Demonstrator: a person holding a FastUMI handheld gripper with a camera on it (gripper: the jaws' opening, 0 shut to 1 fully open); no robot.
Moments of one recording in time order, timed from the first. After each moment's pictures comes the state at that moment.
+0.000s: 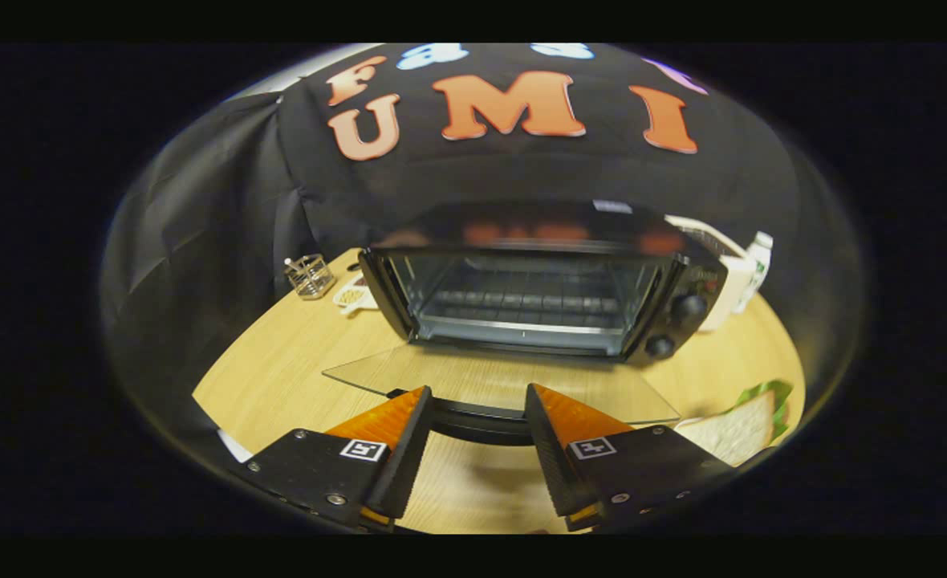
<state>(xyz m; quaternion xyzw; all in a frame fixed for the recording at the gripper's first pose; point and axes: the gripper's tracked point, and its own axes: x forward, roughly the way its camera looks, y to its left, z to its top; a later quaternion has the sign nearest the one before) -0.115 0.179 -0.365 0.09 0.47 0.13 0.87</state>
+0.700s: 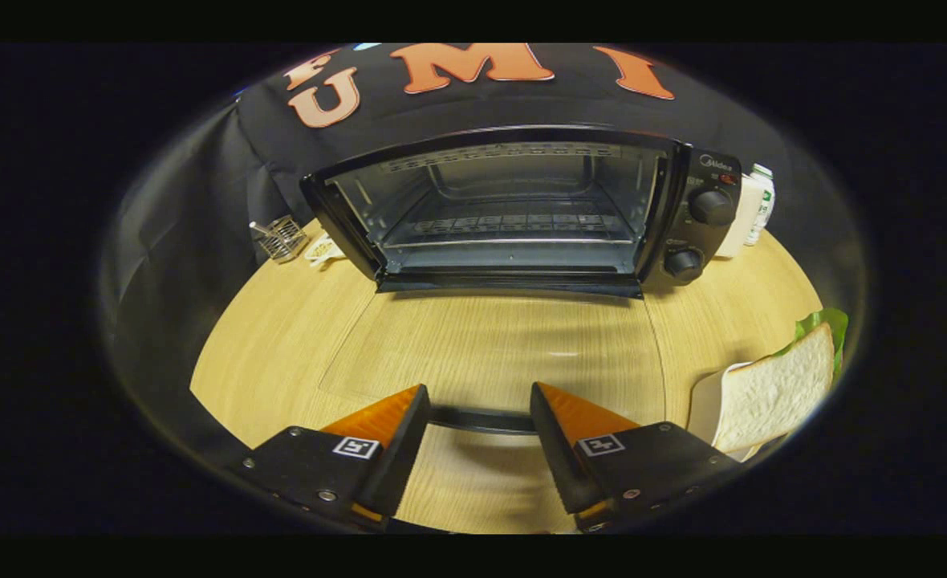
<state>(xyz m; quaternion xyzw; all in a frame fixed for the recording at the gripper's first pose) -0.145 0.174 -0.412 0.09 0.54 0.12 0.83</state>
